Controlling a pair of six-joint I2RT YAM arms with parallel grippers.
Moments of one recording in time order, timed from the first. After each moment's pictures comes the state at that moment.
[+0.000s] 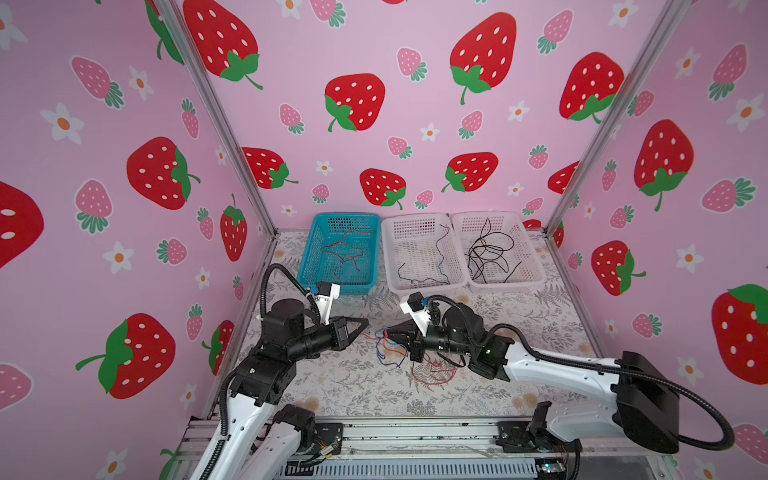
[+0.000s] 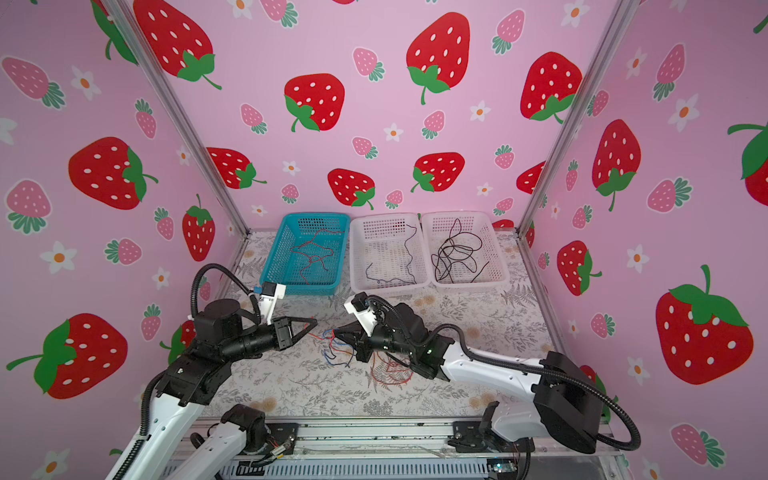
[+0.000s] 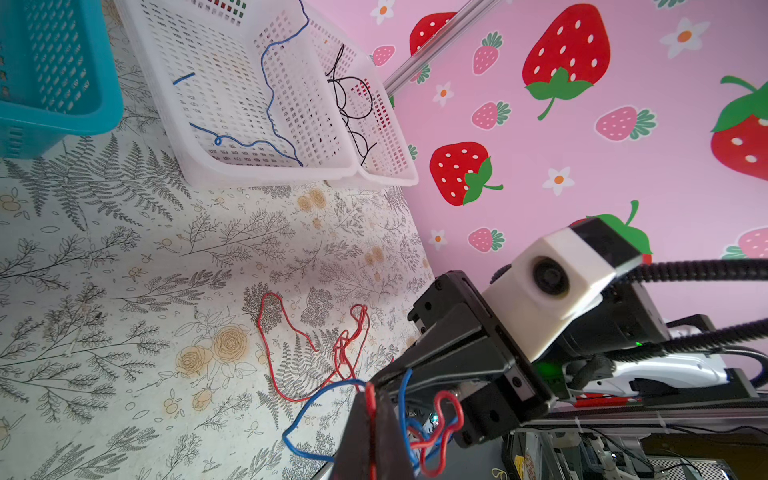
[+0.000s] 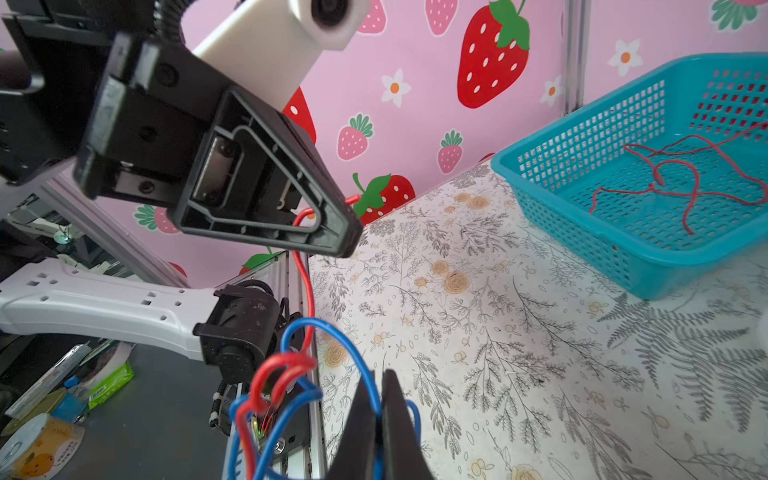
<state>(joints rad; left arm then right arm) -0.28 0.64 0.77 -0.57 0.67 -0.62 1.10 1.29 0.74 0.40 -0.31 0.30</state>
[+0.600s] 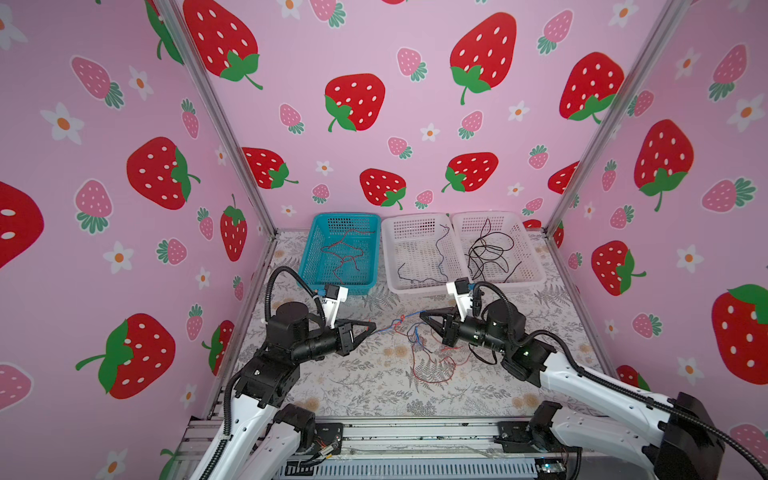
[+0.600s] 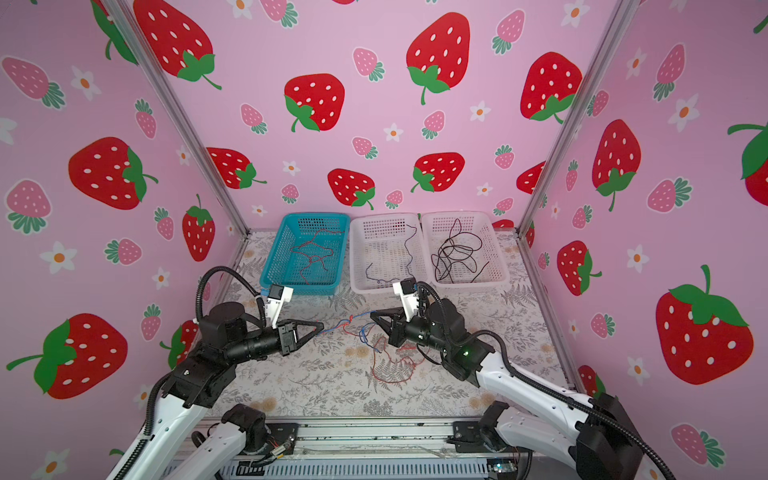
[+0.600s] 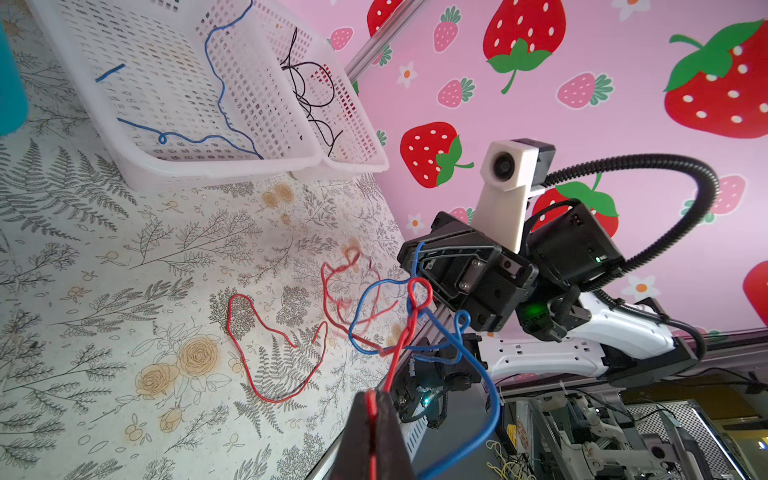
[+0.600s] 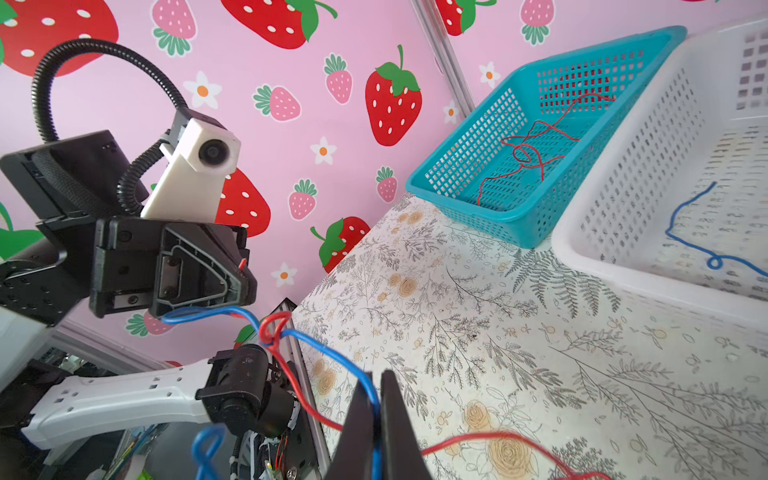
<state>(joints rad) -0.32 0.63 0.73 -0.51 0.72 -0.58 0.87 1.02 0.60 0.25 -0.32 0.54</state>
